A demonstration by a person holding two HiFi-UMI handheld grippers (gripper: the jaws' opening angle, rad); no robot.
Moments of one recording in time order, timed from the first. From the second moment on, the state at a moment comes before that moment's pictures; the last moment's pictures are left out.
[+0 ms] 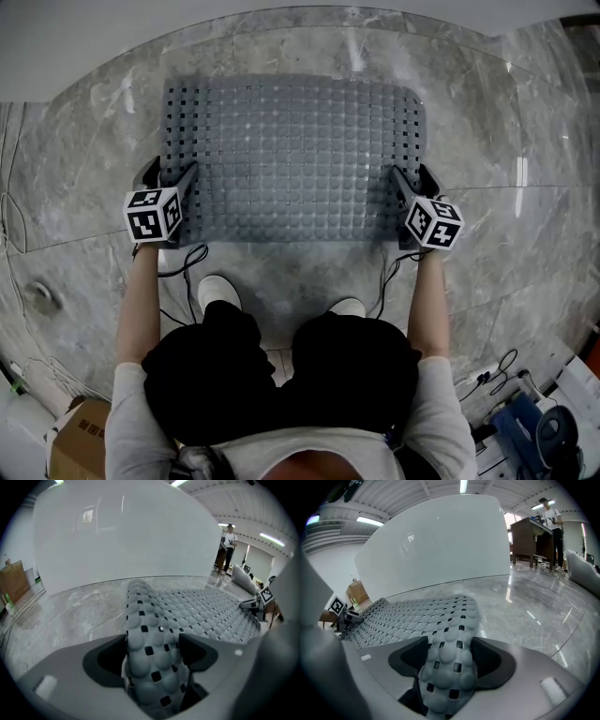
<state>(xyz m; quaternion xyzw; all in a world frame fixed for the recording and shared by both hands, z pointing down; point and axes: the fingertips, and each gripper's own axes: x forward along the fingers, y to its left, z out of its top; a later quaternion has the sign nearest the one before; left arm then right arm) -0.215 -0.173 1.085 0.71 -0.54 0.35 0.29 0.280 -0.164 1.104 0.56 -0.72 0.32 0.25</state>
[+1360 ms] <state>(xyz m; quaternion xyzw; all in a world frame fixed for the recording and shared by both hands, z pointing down) -0.165 -0.184 1.010 0.76 -0.51 0.33 0.23 0.240 -0.171 1.036 0.57 -0.73 0.30 0.23</state>
